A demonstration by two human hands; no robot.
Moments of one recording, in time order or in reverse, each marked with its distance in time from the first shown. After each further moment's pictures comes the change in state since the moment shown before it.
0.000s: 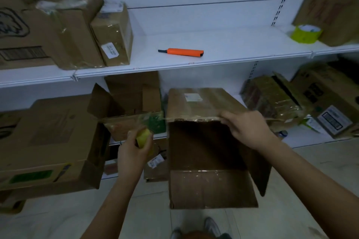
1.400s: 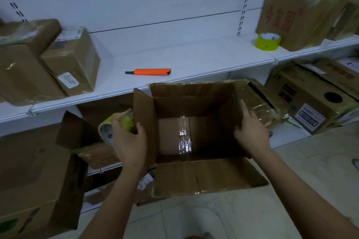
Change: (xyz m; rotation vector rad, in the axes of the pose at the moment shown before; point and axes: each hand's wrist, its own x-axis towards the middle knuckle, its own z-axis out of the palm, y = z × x) left_hand 0.053 0.113 0.067 -0.159 0.300 0.032; right_hand -0.023 0.083 0.039 0.345 0.013 0.848
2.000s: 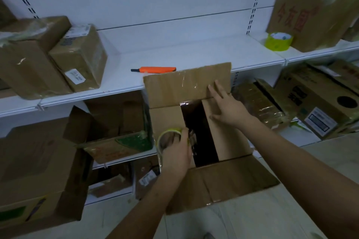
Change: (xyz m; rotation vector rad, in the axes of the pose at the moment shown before) left_hand -0.061 -0.021 0.073 0.704 -0.616 0.420; right_hand 0.086 -0.047 0.009 -0.172 -0.251 -0.503
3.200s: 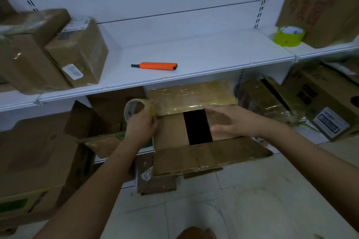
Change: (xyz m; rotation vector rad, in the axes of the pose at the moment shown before) left_hand 0.077 -0.091 -0.048 -0.022 0.160 0.006; right_hand -0.045 -0.001 -0.036 0.402 -0.361 -0.216
